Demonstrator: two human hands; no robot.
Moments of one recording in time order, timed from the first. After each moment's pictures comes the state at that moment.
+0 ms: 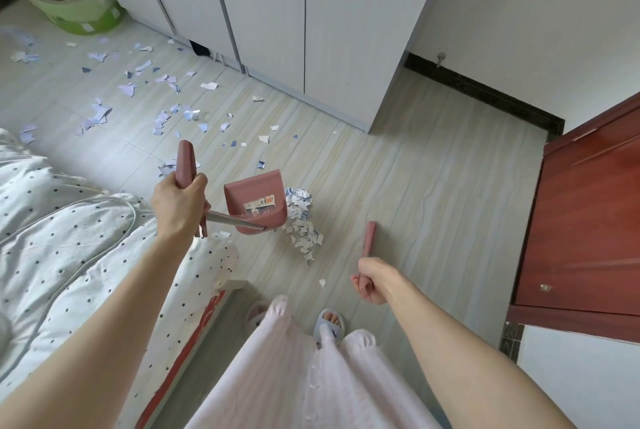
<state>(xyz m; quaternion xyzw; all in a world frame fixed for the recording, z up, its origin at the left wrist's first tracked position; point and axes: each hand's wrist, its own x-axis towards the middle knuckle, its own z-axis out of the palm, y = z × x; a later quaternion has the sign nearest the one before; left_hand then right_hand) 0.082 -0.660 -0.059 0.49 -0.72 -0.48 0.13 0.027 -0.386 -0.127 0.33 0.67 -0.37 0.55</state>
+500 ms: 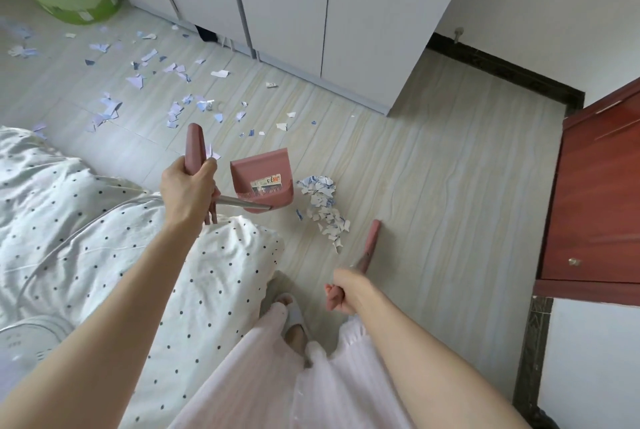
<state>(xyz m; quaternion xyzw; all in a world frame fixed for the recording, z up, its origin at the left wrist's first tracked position) 0.107 -0.774 -0.062 0.46 -0.70 -0.53 0.11 0.115 -0.536 -0.157 0.43 0.58 -0.43 0.54</state>
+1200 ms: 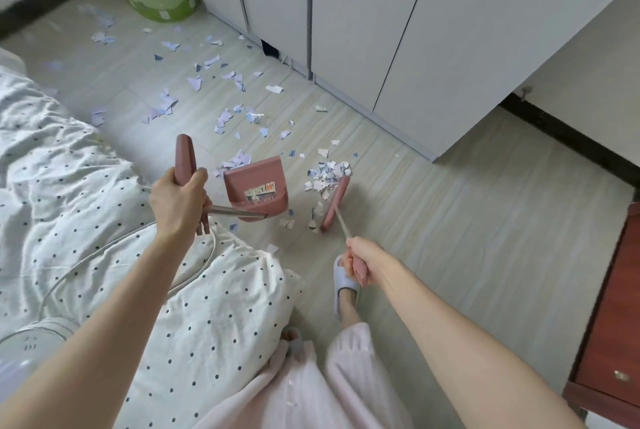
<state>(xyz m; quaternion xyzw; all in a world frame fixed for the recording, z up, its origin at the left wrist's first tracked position) 0.078 -0.869 -0.067 0.55 -0.64 -0.50 0.18 -0.033 -0.635 -0.152 0.31 0.65 -0.46 0.53</state>
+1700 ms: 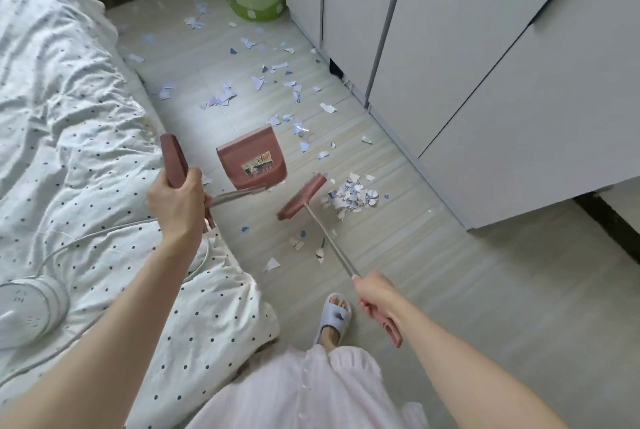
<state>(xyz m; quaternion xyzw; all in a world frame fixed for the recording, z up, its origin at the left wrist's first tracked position) 0.012 -0.873 -0.060 0.65 -0.51 -0.44 0.36 -0.143 -0.643 -0.164 0.03 0.81 -0.16 0.56</state>
